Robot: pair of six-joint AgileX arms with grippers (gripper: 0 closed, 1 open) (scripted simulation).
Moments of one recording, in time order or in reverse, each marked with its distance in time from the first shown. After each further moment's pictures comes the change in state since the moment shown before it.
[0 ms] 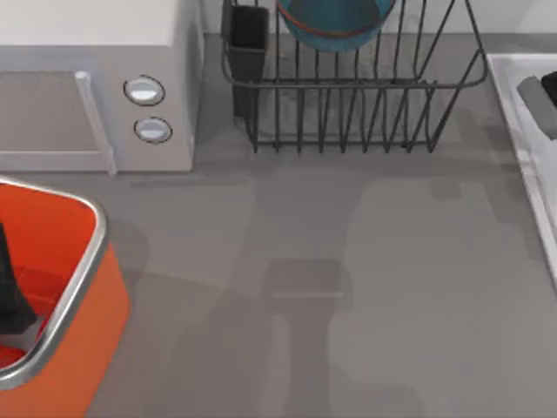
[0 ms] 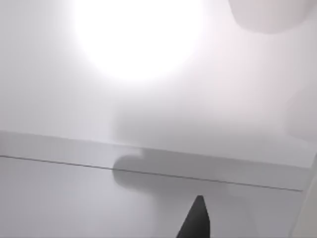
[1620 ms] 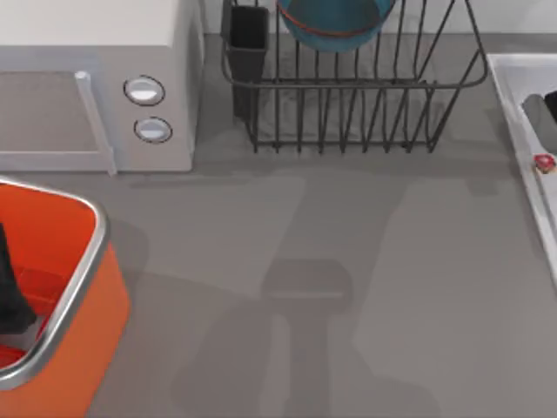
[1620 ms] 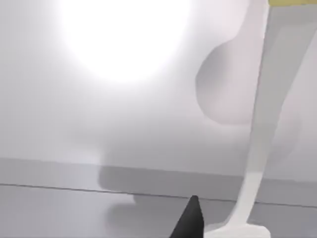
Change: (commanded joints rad) left arm 0.000 0.000 0.000 0.000 0.000 0.000; right arm -0.040 0.005 -0.112 0.169 0.003 -0.019
